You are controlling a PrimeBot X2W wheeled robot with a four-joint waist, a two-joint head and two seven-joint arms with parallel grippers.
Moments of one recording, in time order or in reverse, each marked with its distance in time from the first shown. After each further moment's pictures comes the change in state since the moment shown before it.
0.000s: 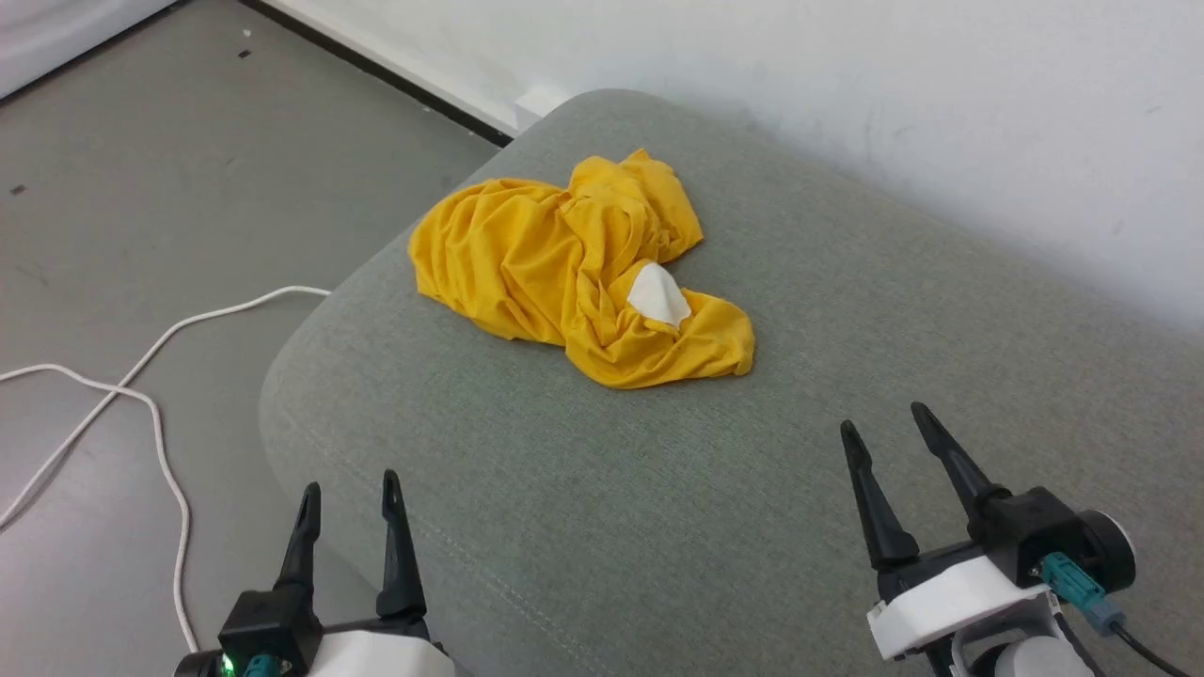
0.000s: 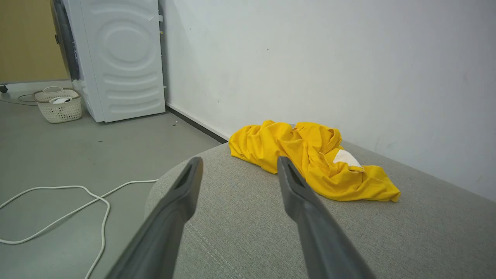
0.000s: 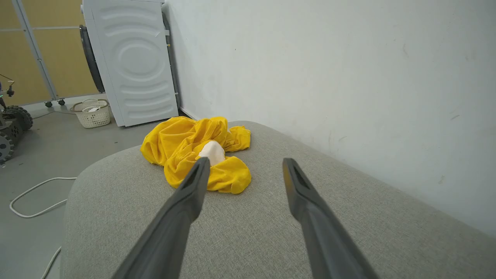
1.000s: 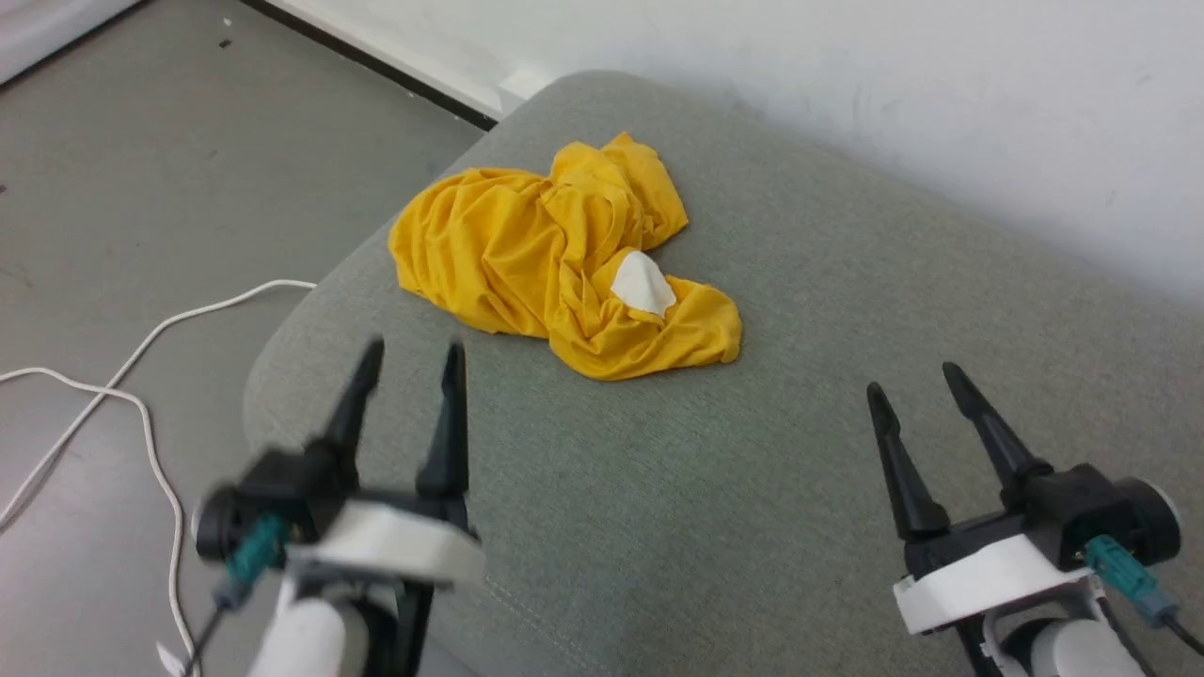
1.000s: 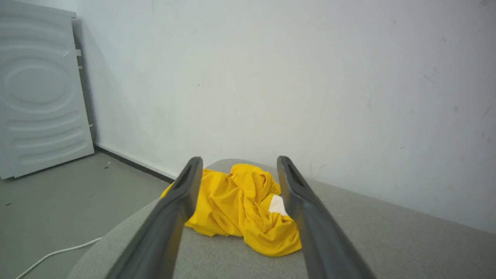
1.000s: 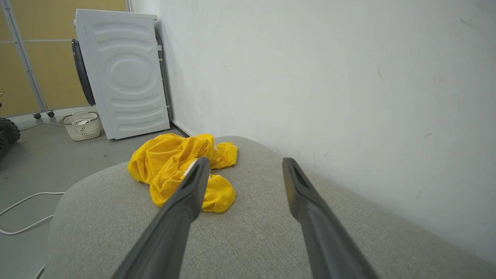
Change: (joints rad) left arm -0.189 0.061 -0.091 -0.042 -0.062 -0.097 0.087; right arm 0.001 -0.022 -0.015 -0.130 0.007 0.000 0.046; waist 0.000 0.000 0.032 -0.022
